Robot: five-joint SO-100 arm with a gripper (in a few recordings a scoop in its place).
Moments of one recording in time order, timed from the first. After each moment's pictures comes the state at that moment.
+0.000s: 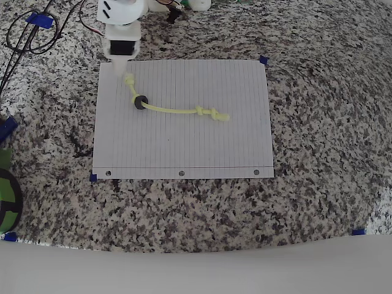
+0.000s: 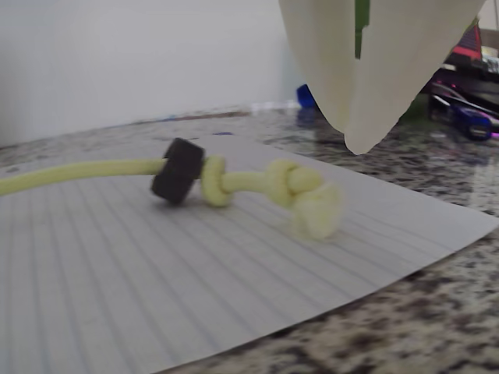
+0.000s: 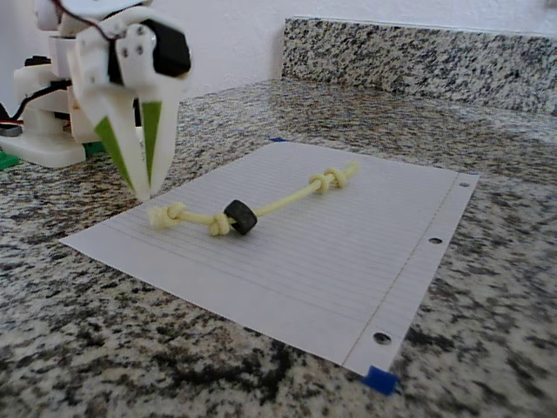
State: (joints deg) arm 26.2 128.9 151.4 40.9 -54.6
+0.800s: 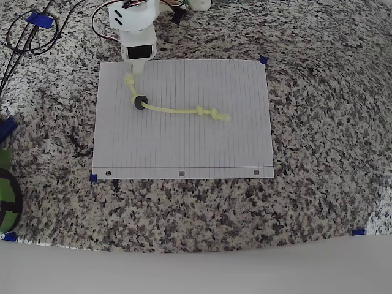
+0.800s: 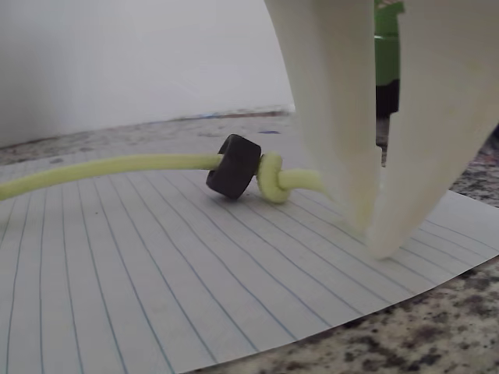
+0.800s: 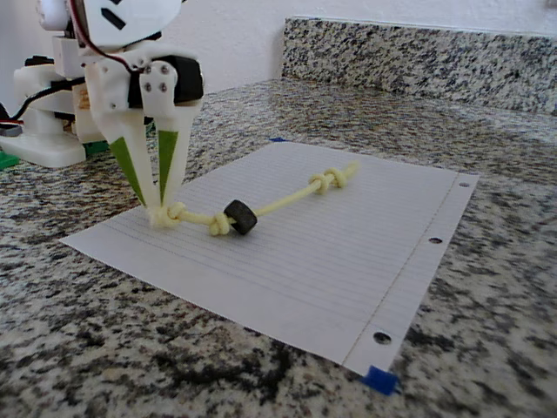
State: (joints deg) arm 22.0 119.8 151.8 40.3 -54.7
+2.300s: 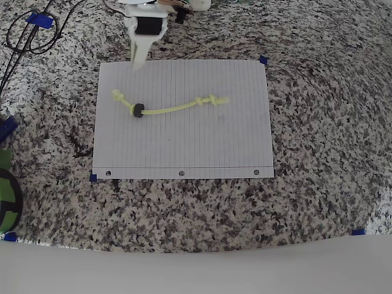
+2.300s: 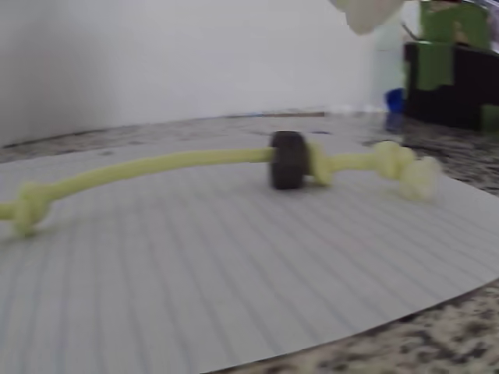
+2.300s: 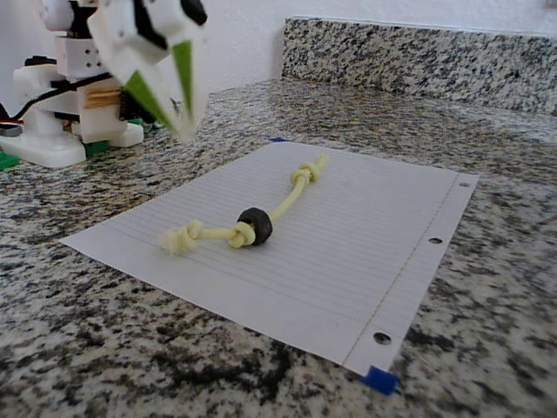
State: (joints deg) arm 15.7 160.8 162.9 45.0 -54.9
